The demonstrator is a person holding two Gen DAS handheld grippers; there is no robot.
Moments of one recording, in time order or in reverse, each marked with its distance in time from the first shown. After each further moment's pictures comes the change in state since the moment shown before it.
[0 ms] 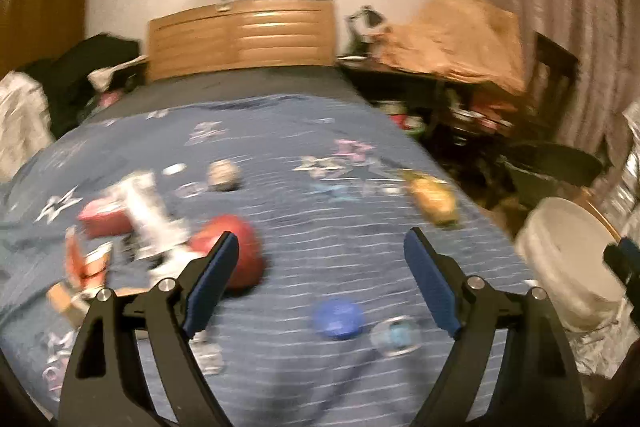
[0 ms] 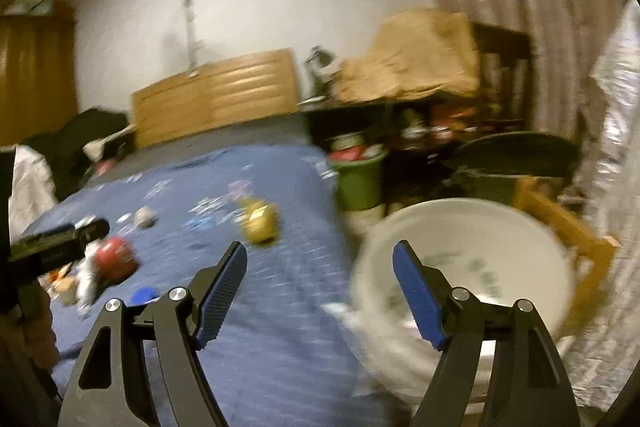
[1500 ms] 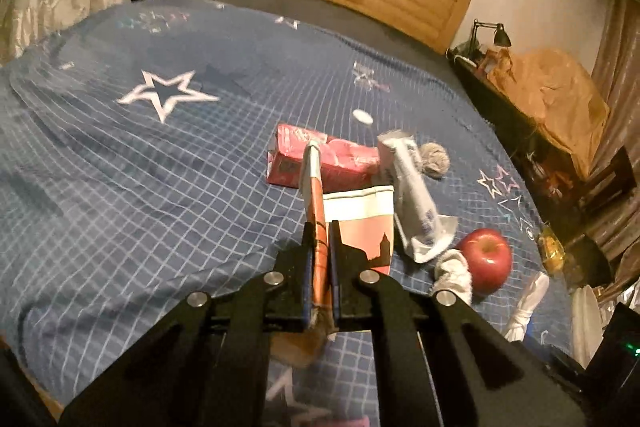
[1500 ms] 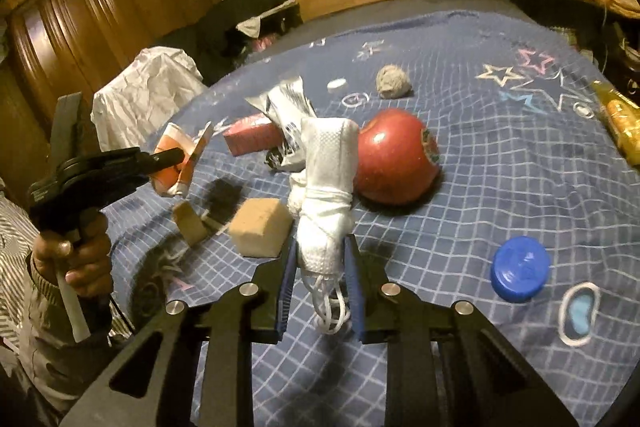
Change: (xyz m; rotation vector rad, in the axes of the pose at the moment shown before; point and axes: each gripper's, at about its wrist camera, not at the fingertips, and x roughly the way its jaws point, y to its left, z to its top) left arm 0.018 0.283 -0.005 -0.410 0.198 0.053; right arm 0.121 0.270 -0.033 -0.079 0.435 0.576
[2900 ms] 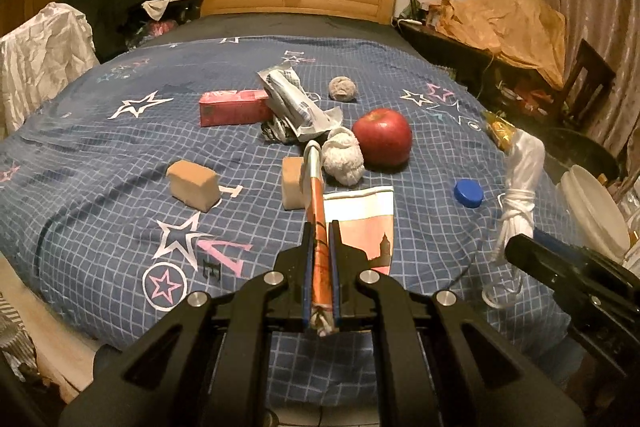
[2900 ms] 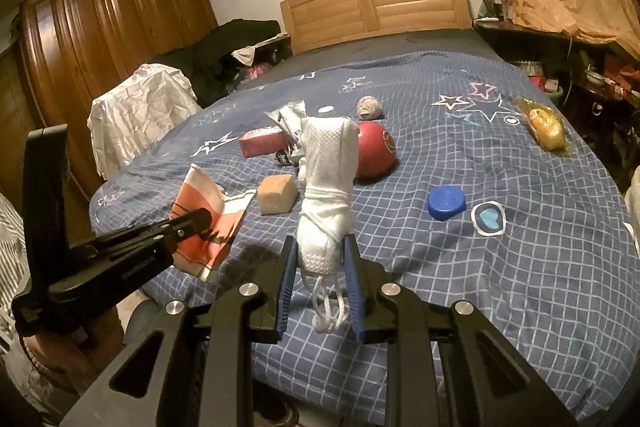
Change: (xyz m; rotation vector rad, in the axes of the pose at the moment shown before) left arm -0.072 -0.099 -0.135 0.288 -0.033 0.034; right arm -0.120 0.031 -0.074 -0.044 -0.118 -0.090
